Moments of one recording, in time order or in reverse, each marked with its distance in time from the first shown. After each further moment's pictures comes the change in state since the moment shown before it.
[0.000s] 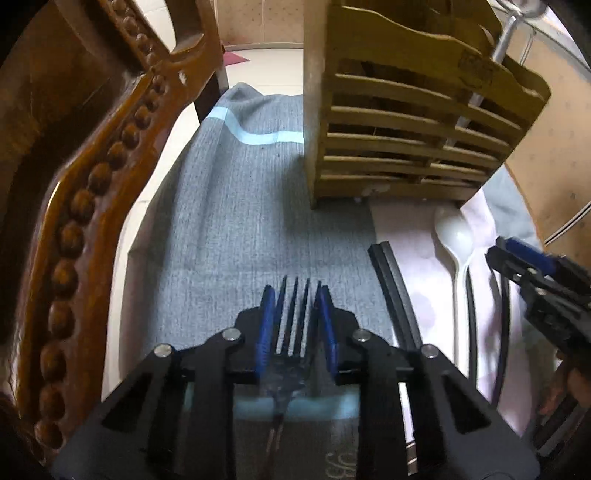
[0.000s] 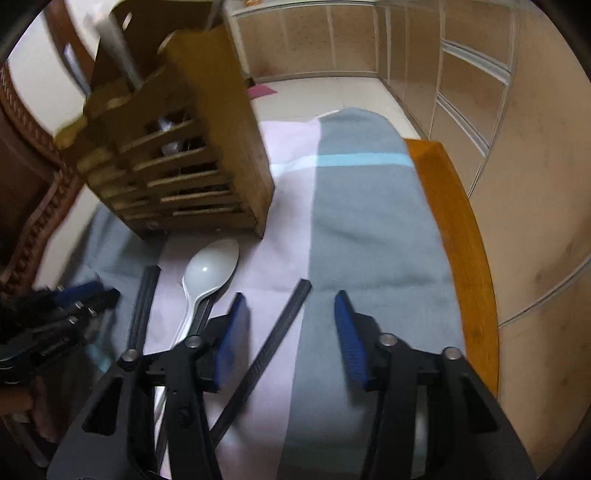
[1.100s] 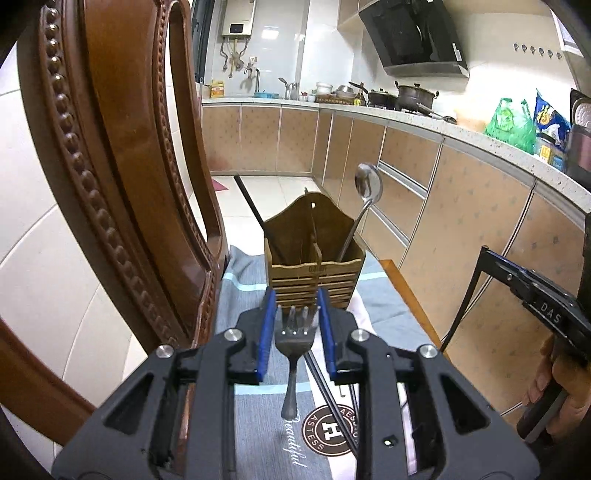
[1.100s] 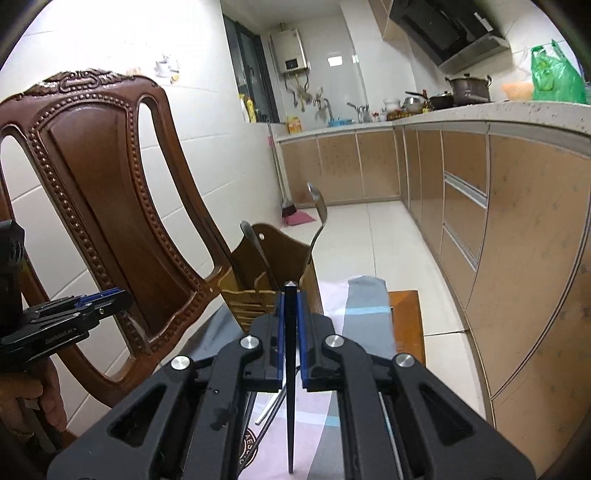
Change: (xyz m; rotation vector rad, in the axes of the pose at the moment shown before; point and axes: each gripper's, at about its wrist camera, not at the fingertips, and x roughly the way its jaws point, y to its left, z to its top) left arm -0.248 -0.015 -0.041 0.060 -0.512 -0.102; right arm -0.247 -0.013 -0.029 0.032 -0.538 0.168
